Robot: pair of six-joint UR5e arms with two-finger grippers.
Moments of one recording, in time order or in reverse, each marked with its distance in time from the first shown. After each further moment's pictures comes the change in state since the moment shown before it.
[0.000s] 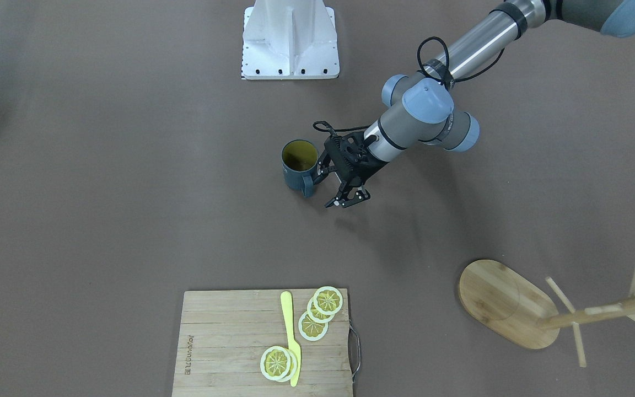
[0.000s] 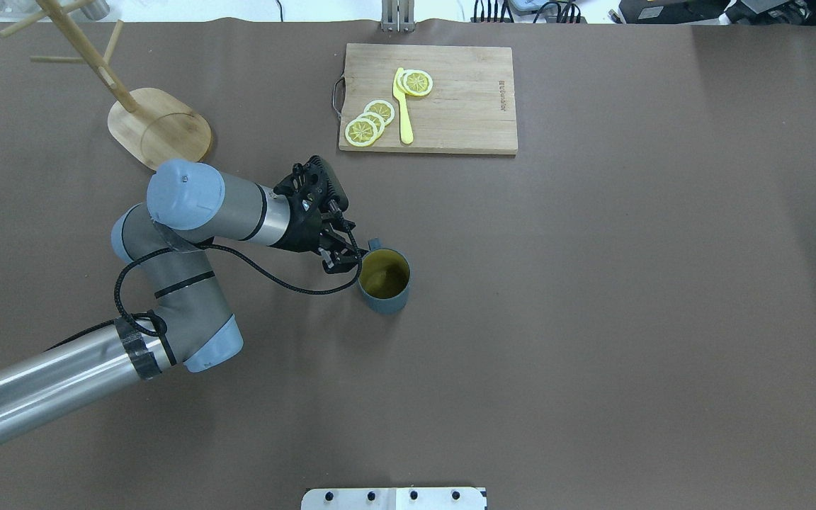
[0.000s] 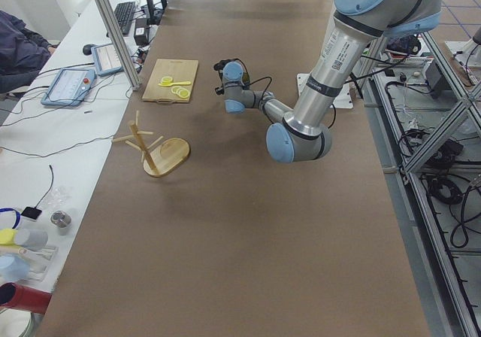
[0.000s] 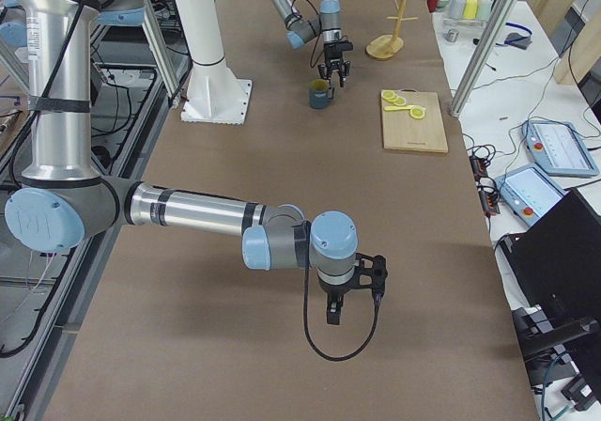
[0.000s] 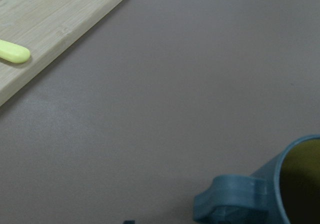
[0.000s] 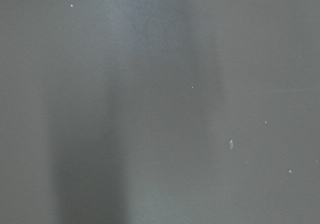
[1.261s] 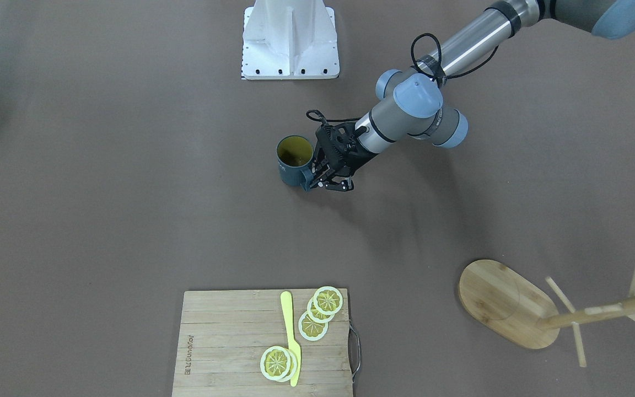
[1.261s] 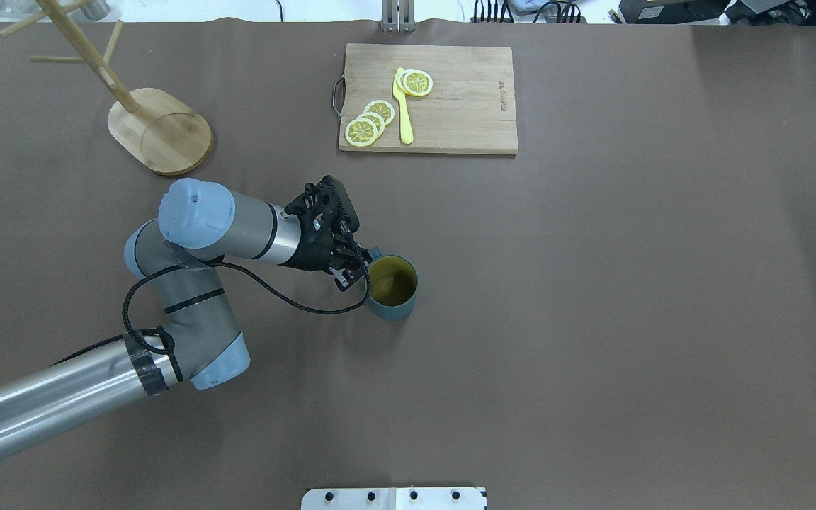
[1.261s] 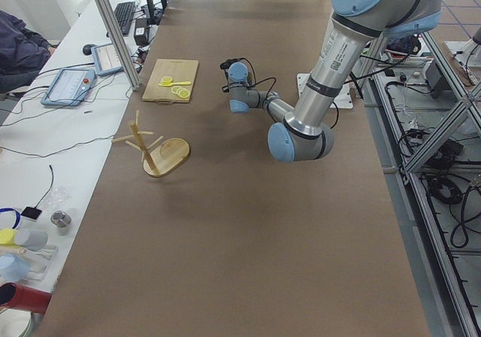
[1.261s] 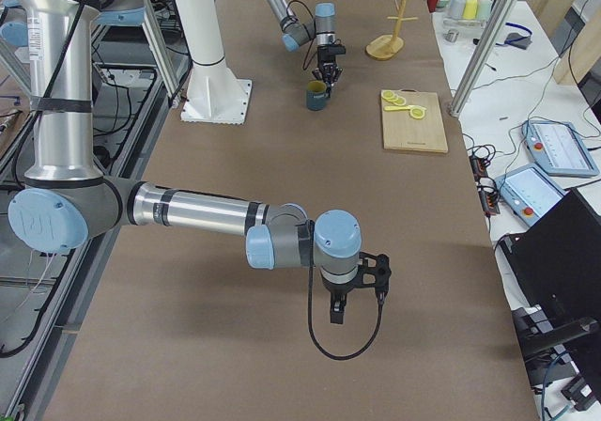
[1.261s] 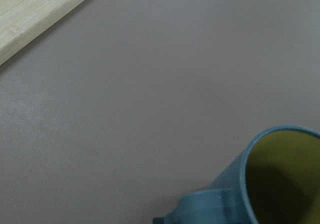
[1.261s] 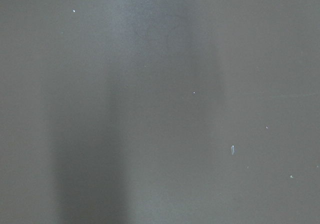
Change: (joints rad) left arm 0.037 0.004 -0.001 -0.039 -0.005 -0.001; right arm 0.000 0.014 -0.009 -0.001 0.000 0.001
